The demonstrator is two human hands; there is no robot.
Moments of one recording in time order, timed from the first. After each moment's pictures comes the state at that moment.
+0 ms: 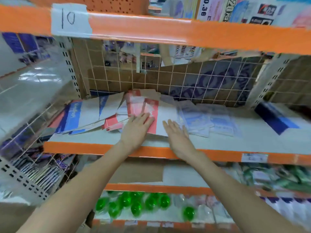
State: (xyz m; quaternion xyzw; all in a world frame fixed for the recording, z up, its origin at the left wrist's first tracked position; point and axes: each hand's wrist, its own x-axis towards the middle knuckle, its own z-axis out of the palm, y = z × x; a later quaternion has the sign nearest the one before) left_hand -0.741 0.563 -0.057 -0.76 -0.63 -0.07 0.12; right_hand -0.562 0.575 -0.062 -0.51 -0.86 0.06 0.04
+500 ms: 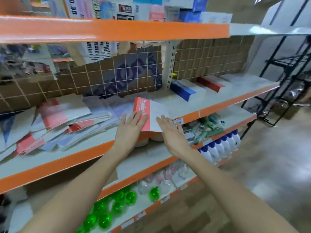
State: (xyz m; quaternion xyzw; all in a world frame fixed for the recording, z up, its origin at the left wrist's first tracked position) left_hand -0.567 0.528 -0.039 -0.87 -0.46 -0.11 0.12; right_hand -0.401 0.461 -0.043 -0.68 -0.72 0.01 0.15
